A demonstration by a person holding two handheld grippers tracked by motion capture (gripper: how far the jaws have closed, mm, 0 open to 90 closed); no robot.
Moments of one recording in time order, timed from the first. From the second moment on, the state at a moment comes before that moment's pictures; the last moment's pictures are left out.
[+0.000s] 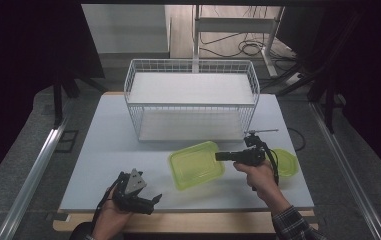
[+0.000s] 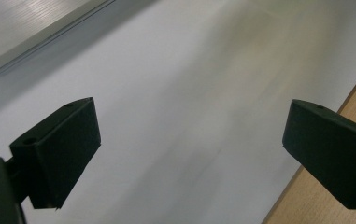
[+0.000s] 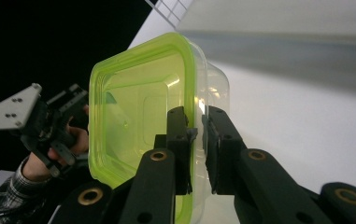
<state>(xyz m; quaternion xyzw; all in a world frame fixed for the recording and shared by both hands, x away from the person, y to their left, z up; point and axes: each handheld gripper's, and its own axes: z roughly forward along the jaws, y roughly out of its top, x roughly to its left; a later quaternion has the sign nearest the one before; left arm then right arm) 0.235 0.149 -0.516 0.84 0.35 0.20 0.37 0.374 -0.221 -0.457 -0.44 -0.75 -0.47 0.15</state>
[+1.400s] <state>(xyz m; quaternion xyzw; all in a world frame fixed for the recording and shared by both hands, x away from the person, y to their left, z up) 0.234 0.151 -0.514 0.83 0.34 0.20 0.38 0.435 -0.204 -0.337 -0.44 -0.70 -0.56 0.09</state>
